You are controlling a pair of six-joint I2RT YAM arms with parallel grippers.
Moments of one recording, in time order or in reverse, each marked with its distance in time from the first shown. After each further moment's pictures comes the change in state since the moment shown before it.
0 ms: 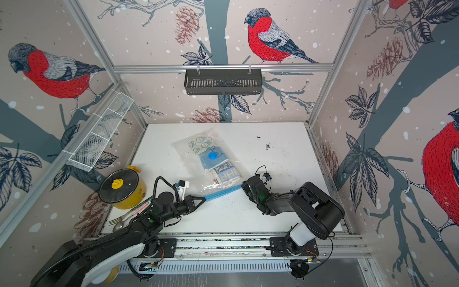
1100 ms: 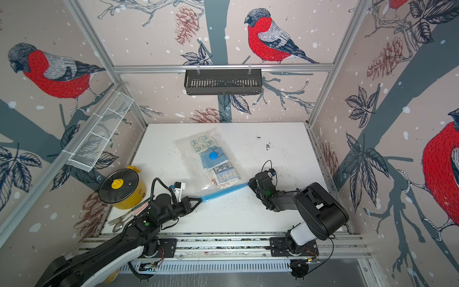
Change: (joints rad) left arm 0.016 -0.137 0.005 -0.183 -0.069 0.031; right arm -0.133 -0.045 -0.002 -0.061 -0.076 -0.233
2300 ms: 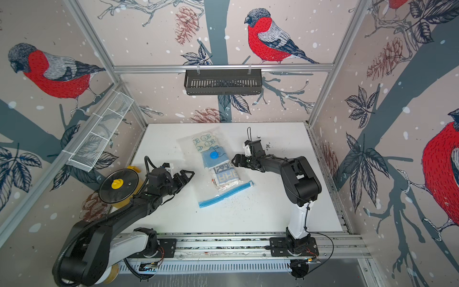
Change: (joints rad) left arm 0.406 0.504 0.334 0.010 0.075 0.127; right arm -0.134 0.450 0.752 -0.476 -0.505 -0.756
